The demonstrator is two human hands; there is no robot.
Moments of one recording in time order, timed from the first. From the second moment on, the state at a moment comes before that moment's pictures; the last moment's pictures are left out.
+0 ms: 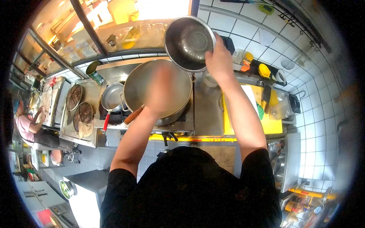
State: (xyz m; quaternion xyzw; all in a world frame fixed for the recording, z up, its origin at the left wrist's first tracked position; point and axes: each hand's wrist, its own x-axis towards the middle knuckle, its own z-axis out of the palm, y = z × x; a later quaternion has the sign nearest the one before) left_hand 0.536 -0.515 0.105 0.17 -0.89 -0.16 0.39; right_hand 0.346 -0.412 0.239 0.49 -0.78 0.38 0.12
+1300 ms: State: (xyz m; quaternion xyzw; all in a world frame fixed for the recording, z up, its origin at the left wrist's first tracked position) left_hand 0.541 -0.466 0.147 0.17 -0.95 -0.02 0.25; right_hand 0.352 -0.365 0.204 0.52 -0.74 0.41 0.13
